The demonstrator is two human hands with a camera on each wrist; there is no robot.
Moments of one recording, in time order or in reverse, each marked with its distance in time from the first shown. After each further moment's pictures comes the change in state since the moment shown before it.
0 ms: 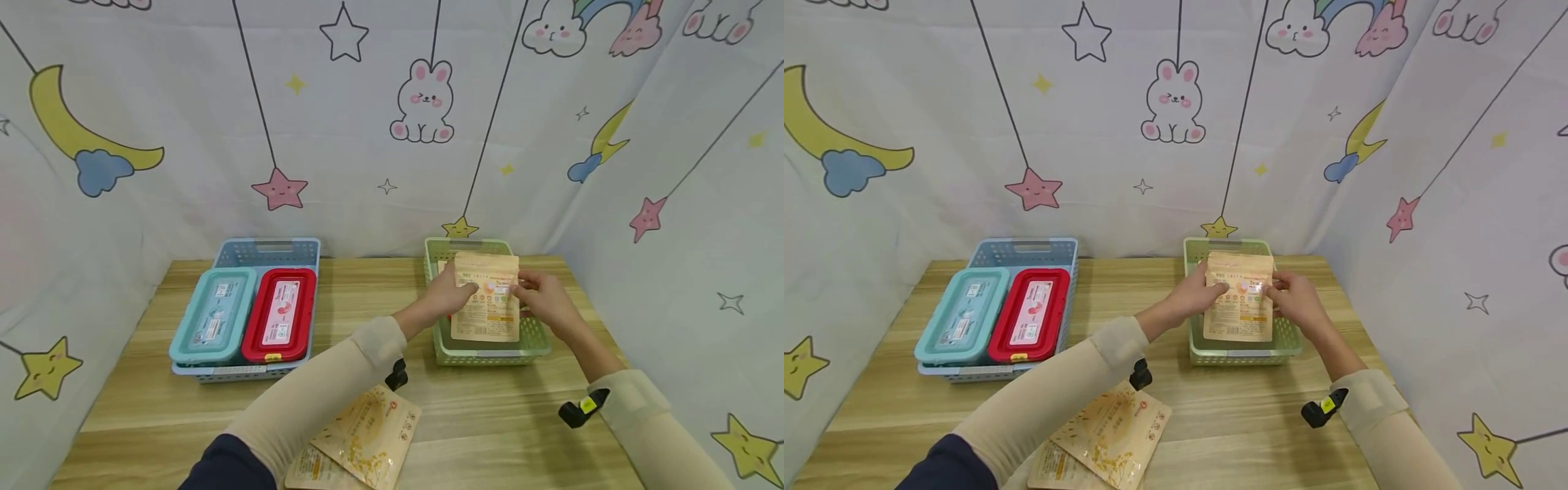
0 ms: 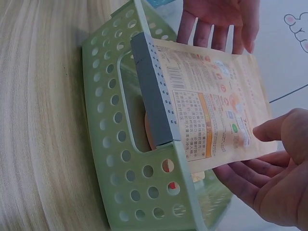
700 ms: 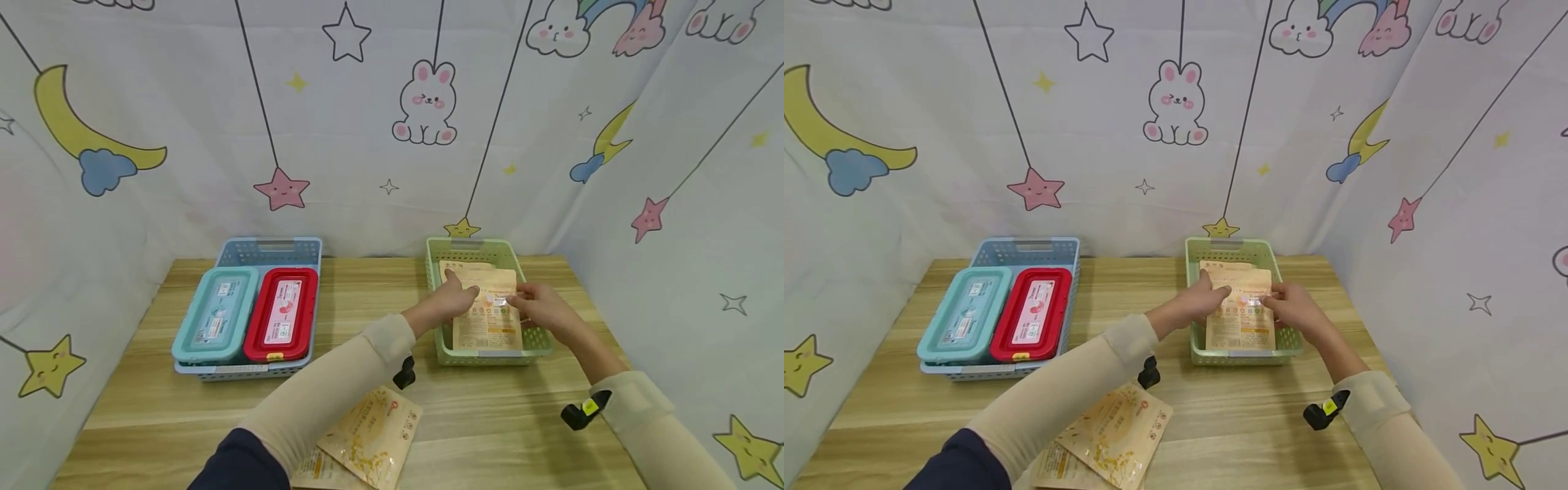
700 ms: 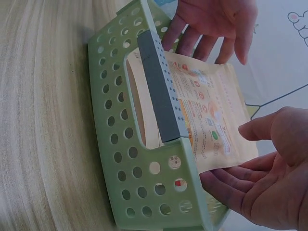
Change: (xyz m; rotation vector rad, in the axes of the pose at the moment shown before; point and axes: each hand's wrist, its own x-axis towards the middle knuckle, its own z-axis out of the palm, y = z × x) left_hand 0.009 -0.004 0.011 -0.035 -0.100 -0.165; right_hand -0.001 0.006 0.001 -0.026 -0.187 0.062
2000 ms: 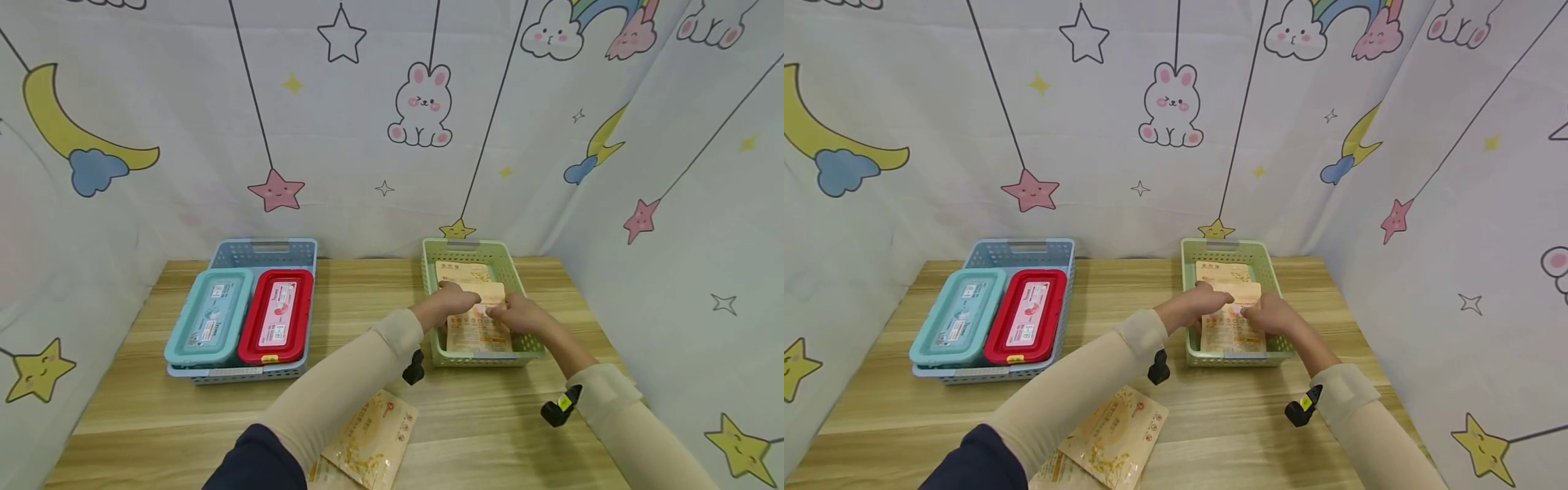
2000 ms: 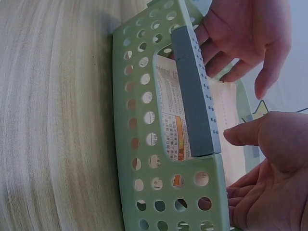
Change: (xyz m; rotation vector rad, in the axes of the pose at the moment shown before) left_hand 0.023 0.002 0.004 0.008 -0.061 -0.138; right_hand 0.016 0.003 0.019 -0.251 -0.071 0.066
